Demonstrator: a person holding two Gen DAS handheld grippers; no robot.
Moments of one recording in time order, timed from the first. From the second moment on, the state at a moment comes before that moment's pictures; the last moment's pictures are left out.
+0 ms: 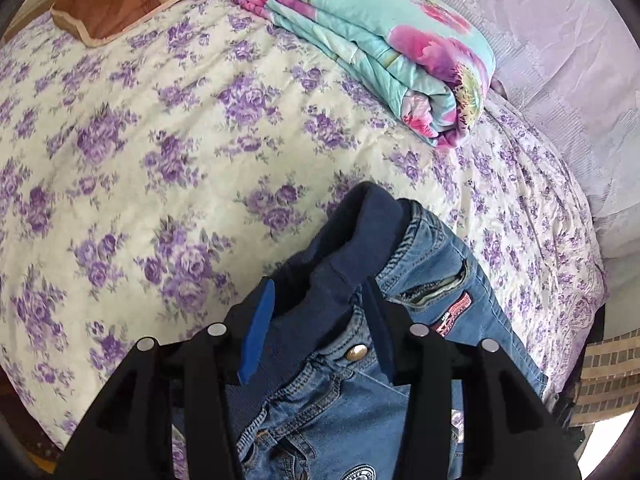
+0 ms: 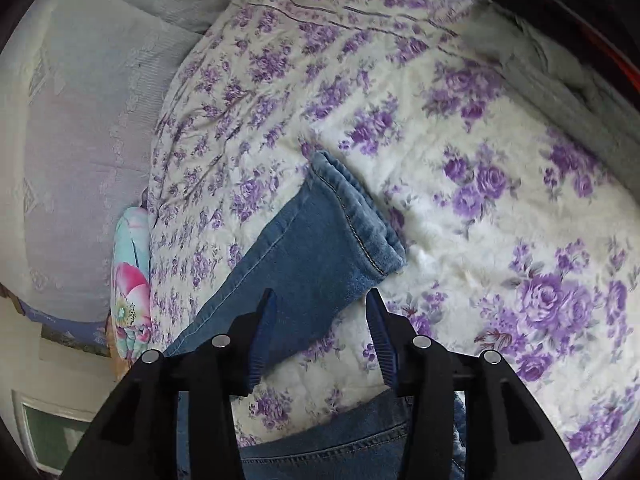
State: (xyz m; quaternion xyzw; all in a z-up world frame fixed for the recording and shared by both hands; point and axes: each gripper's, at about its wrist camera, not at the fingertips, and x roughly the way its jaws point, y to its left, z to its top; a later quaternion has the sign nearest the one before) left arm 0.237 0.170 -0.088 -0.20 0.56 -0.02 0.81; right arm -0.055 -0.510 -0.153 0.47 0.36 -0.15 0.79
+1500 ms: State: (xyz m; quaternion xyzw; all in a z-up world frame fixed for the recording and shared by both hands) left arm 0.320 0.147 -0.116 -0.12 0.57 -0.10 0.80; right arm 0.257 -0.267 -0.165 -0.03 0.53 0.32 0.79
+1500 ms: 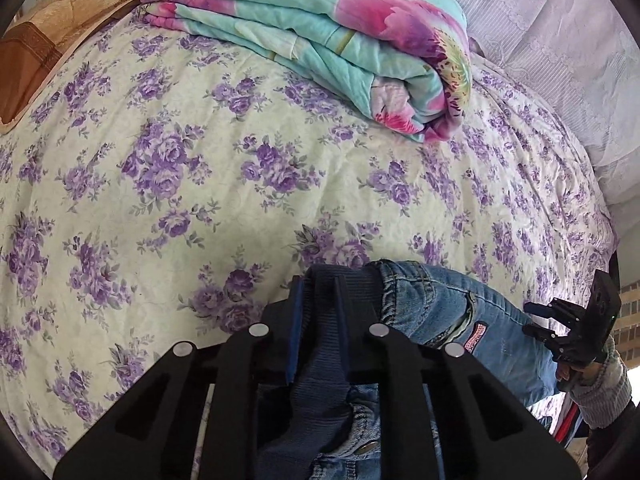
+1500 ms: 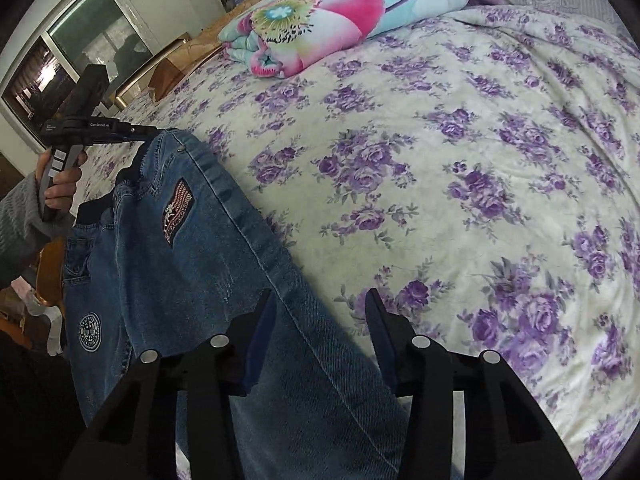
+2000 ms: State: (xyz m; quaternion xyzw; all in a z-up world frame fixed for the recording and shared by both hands) left arm 0.324 0.140 -0.110 -0.13 0.59 -0.08 0.79; right arm 0.228 -0.250 -0.136 -0.06 0.51 0.33 0.79
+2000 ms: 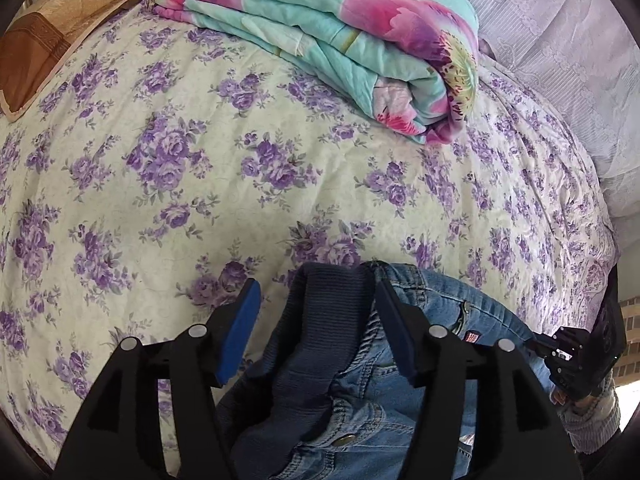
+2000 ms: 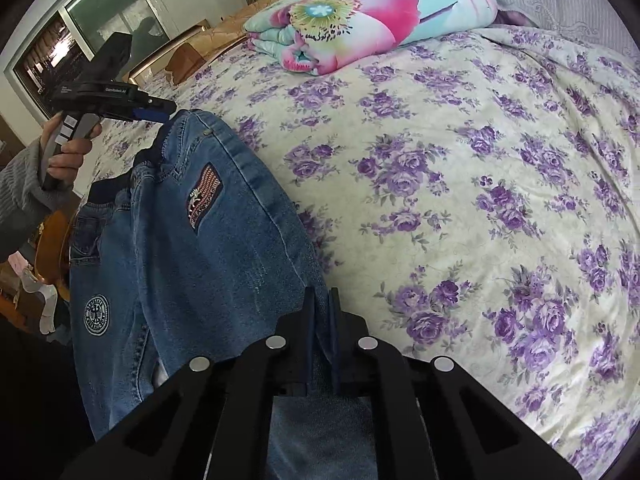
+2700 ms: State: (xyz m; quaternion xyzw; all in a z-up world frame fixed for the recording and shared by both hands) left arm 0.248 0.187 -0.056 -0.19 0.53 -0.12 0.82; right arm 0.107 -0.212 -0.066 -0.08 0.46 0.29 0.83
